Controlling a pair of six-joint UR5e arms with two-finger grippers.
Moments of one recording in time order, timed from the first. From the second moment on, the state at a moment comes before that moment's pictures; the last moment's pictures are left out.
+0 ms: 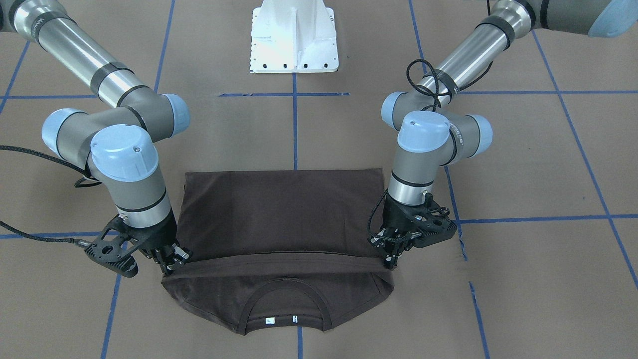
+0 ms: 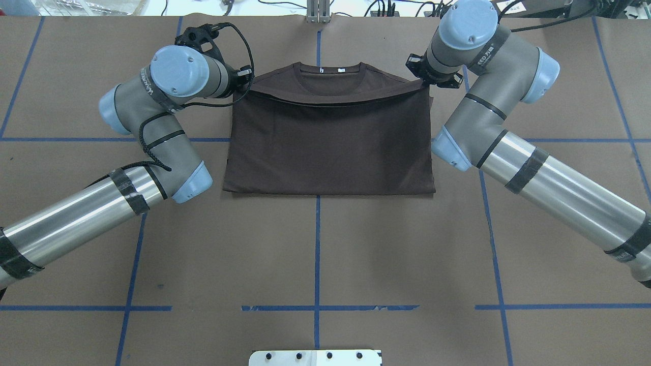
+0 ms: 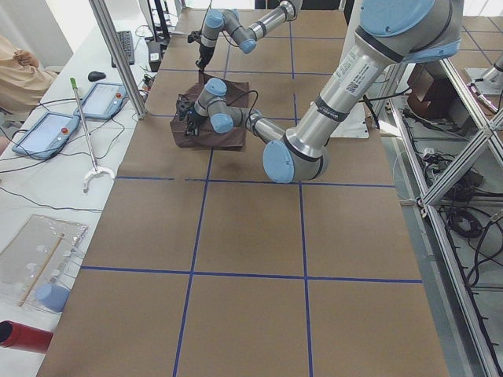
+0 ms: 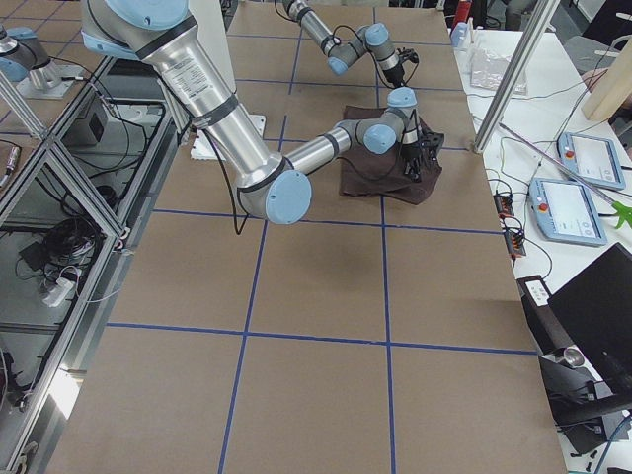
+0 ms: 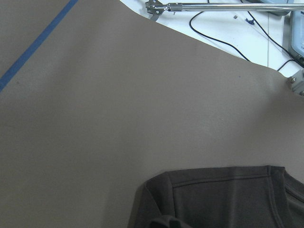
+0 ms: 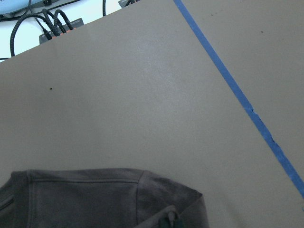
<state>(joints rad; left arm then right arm) -0.75 -2.31 -1.21 -2.20 -1.61 -1.46 0.86 -0.87 1.30 -1.27 1.78 1.41</state>
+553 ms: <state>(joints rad) -0.75 -2.32 -1.20 -2.20 -1.60 -1.45 0.87 -0.86 1.27 -1.27 1.78 1.39</state>
